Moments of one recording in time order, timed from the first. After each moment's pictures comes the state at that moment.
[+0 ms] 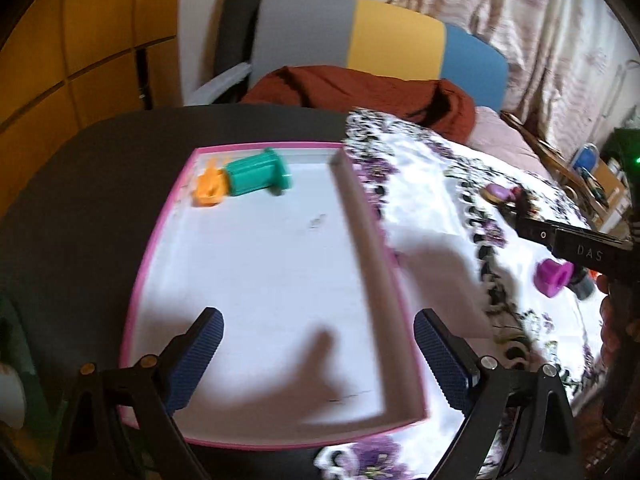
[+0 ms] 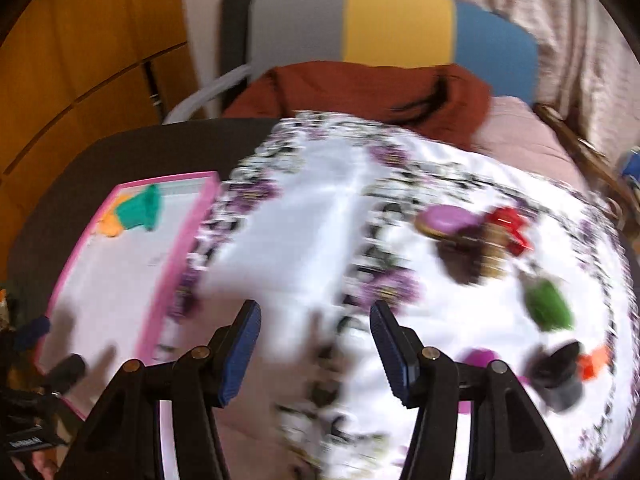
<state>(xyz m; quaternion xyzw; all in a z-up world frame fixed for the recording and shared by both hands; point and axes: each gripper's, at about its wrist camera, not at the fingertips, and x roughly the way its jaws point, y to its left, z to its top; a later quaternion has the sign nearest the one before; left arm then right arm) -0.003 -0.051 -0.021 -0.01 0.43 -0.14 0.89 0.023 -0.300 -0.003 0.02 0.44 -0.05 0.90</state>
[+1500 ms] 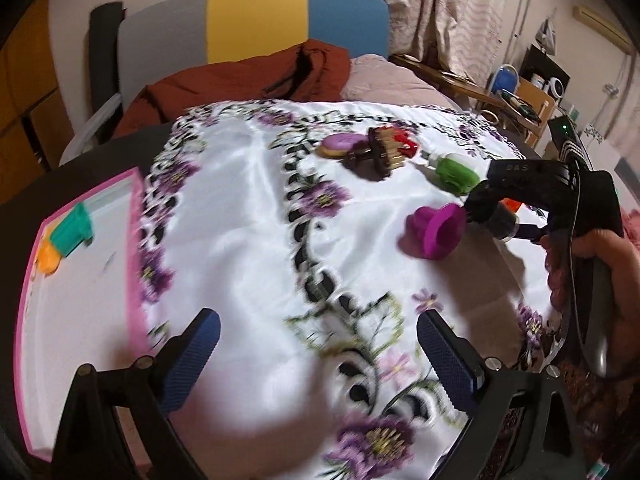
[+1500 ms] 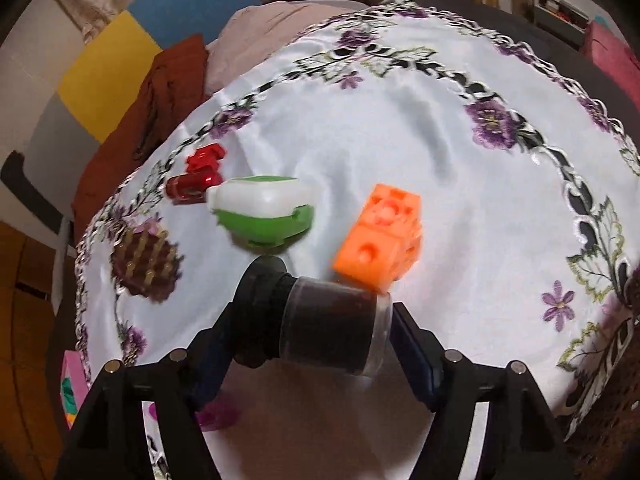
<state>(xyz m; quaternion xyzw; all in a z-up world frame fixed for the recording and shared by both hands) -0.031 -0.227 -0.018 0.10 0.43 -0.29 0.85 -0.043 -0.521 -0.053 0.36 0.43 -0.26 0.79</state>
